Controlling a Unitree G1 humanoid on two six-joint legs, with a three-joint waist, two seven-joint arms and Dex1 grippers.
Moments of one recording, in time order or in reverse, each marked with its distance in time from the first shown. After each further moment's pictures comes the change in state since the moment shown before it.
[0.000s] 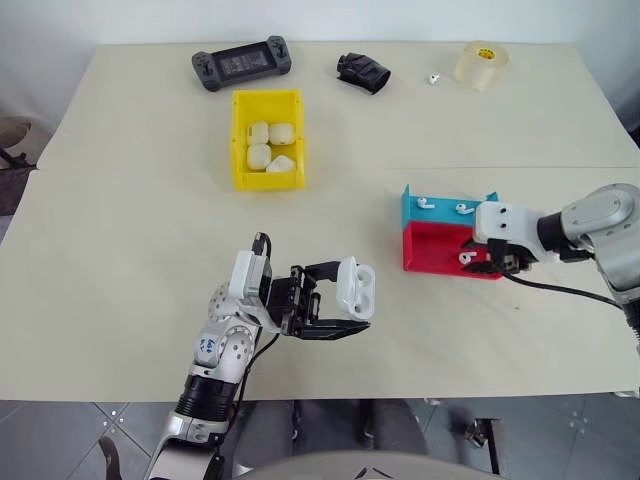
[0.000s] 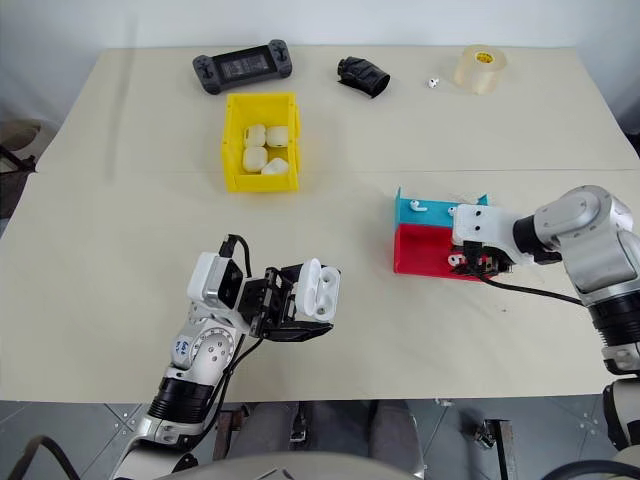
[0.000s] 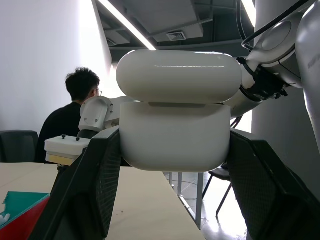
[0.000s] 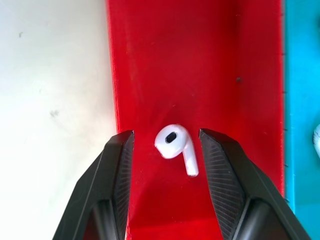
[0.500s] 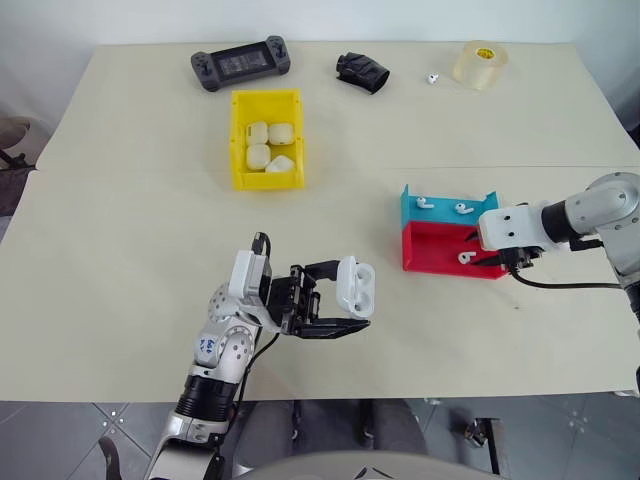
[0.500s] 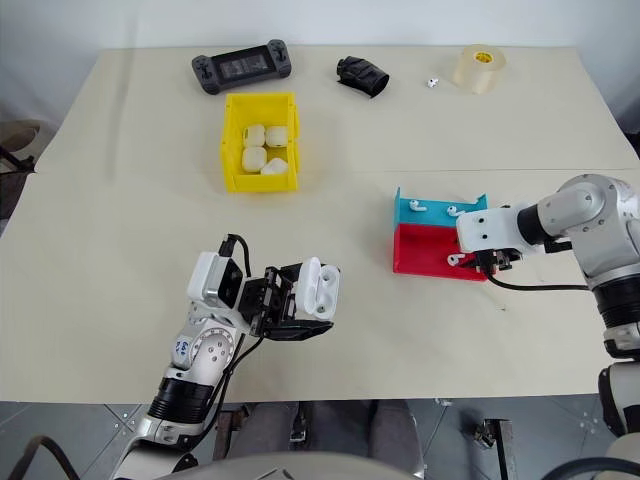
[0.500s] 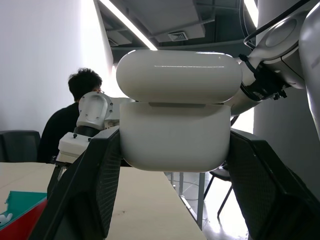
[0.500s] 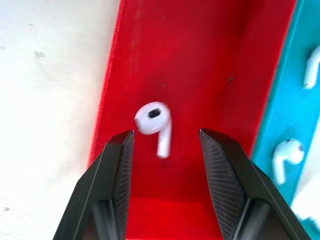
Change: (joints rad) left arm 0.001 -0.001 0.001 0.000 0.000 -0.003 0.014; right arm -0.110 0.029 0.027 0.204 -0.099 -0.401 0.035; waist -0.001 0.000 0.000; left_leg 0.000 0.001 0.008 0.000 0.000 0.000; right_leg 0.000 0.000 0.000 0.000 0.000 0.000
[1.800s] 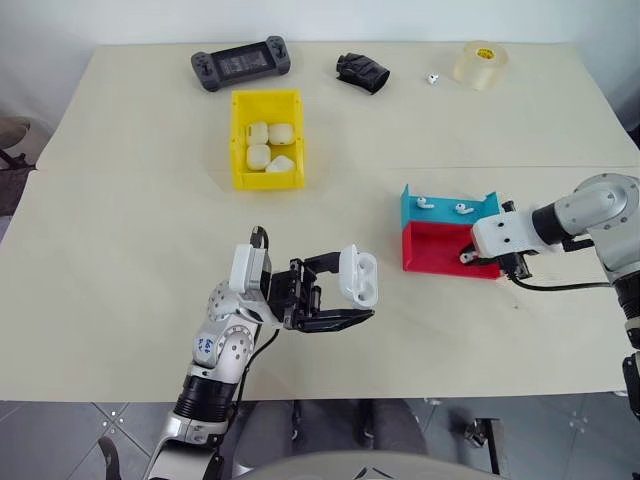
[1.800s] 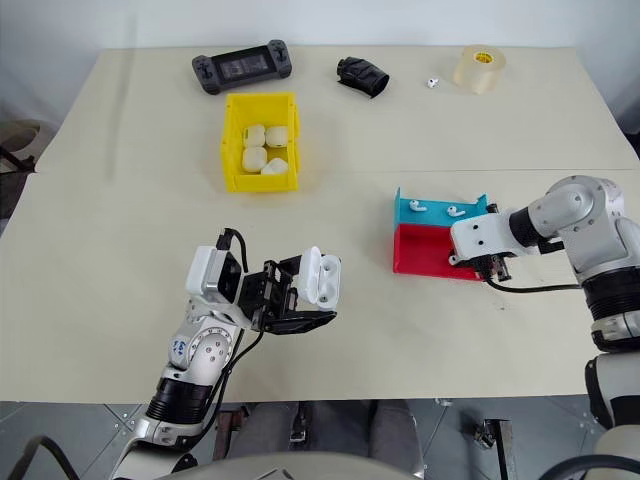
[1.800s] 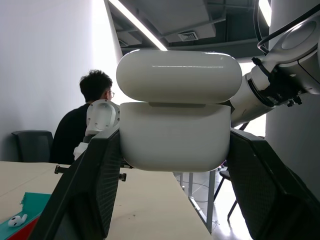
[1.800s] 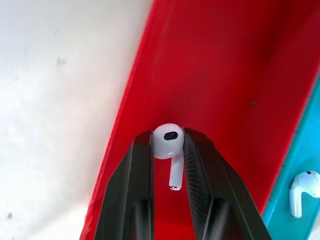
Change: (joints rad) left arm -0.001 0.005 -0.005 -0.043 0.000 0.014 0.068; right arm -0.015 0.047 -0.015 0.057 0.035 -0.030 0.057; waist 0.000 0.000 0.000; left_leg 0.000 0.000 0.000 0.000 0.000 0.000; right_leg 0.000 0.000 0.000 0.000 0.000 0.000
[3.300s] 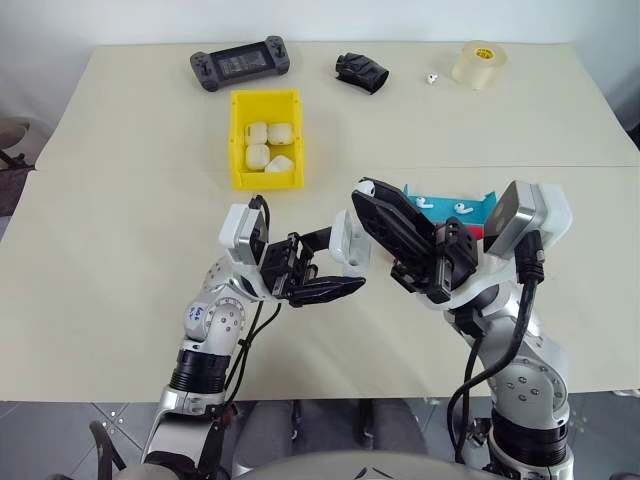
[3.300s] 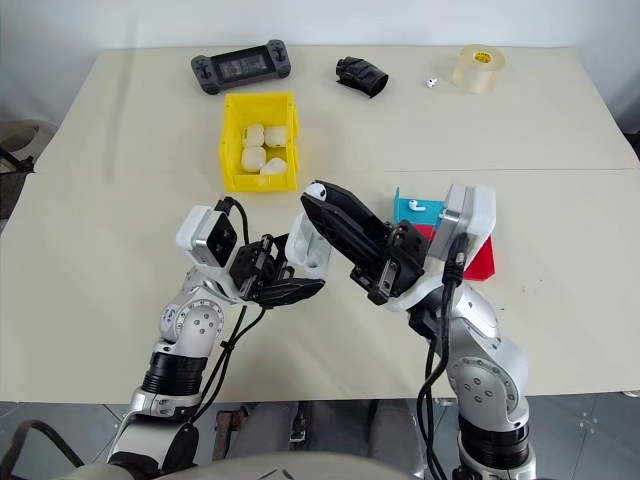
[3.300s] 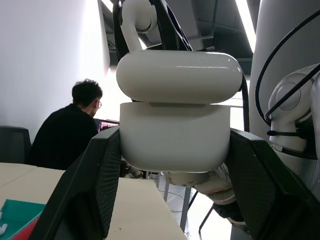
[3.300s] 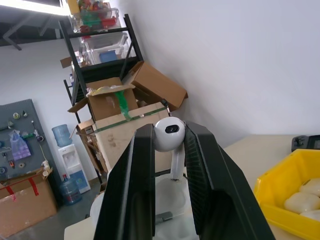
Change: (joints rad) left arm -0.148 0.025 0.083 0.038 -0.093 0.247 -0.011; right arm 0.591 0.740 -0.262 -1.178 1.037 0.681 -0.928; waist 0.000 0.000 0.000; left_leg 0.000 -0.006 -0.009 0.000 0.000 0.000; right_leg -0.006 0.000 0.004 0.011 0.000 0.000
